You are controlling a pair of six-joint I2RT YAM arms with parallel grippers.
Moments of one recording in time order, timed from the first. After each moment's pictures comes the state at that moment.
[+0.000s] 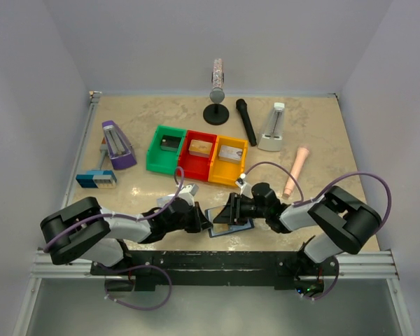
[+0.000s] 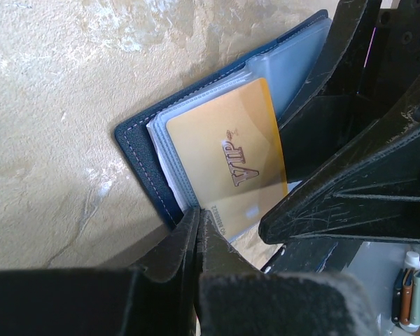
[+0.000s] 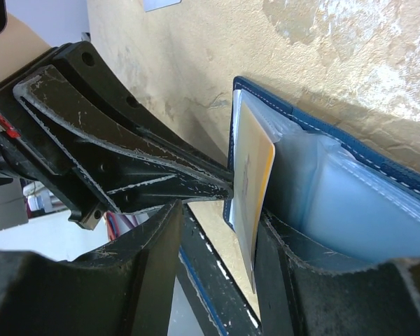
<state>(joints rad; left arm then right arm) -1.00 1.40 0.27 0.53 0.03 -0.99 0.75 1.52 0.28 0.72 -0.54 1.01</state>
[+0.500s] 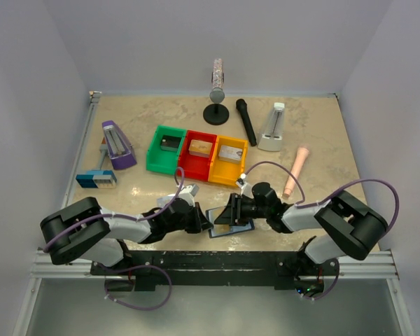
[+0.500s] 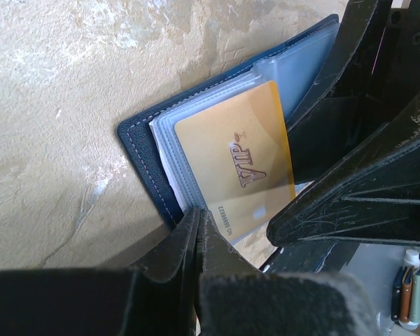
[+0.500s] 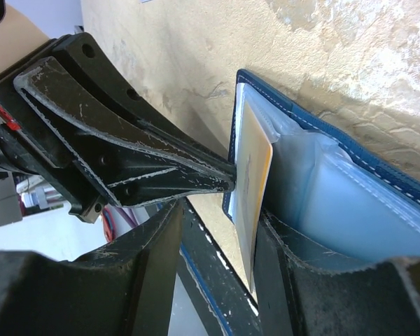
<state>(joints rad) -1.01 1.40 0.27 0.53 0.03 -0.99 0.75 1.46 0.28 0.63 -0.54 0.99</state>
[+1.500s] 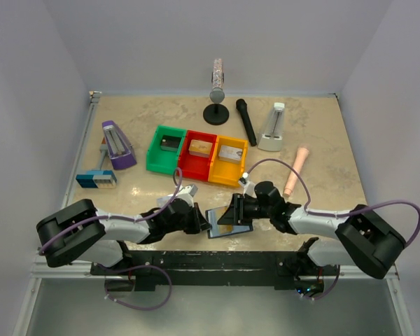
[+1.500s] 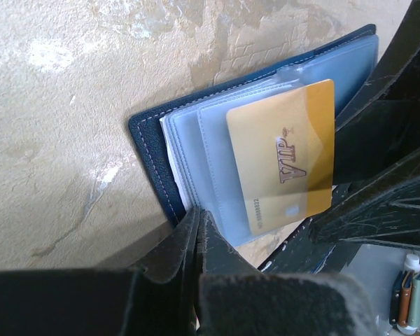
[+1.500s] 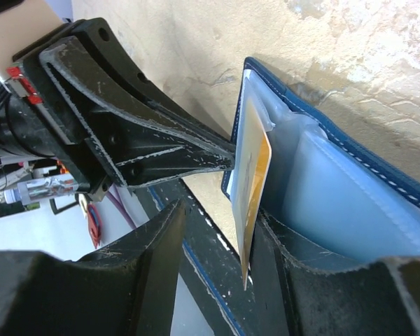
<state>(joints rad) -1.01 1.36 0.27 0.46 0.01 -1.01 0.75 1.28 0.30 0.39 -0.51 0.91</state>
